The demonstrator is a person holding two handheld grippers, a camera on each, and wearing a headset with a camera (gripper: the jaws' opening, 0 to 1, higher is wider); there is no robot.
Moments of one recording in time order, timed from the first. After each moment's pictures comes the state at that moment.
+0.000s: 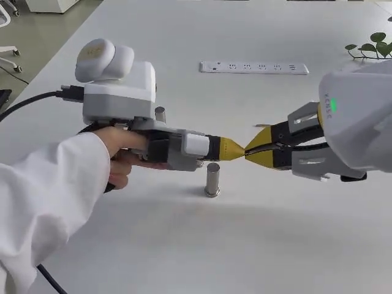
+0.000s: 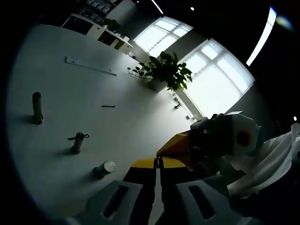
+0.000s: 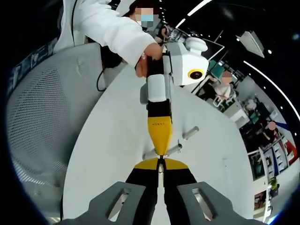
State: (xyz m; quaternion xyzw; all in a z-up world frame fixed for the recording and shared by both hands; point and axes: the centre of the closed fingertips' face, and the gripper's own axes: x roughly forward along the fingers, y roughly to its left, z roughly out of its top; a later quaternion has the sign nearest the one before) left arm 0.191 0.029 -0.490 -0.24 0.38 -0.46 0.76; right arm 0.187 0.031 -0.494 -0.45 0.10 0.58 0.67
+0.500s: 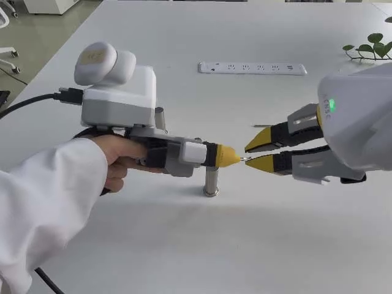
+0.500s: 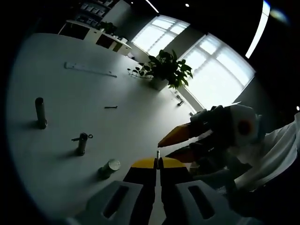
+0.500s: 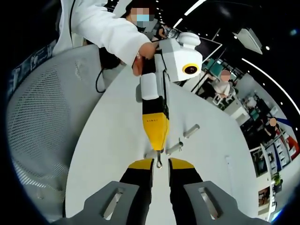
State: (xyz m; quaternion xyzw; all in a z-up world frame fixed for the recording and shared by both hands) left arm 0.187 0.035 -0.495 -0.20 0.37 -0.47 0.78; right arm 0.186 0.029 -0.495 -0.43 0.11 0.58 0.68
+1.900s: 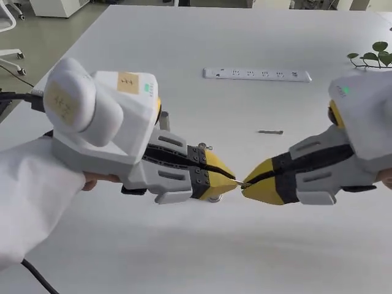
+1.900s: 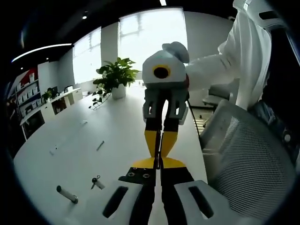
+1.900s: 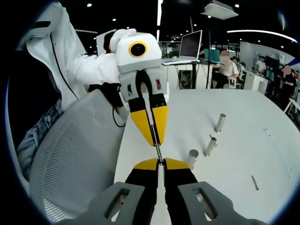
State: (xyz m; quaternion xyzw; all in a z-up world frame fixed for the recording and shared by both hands) left arm 0.150 0.043 -0.482 0.15 0.17 -0.61 0.76; right arm 0.144 0.044 -0.505 -0.19 0.23 0.67 0.68
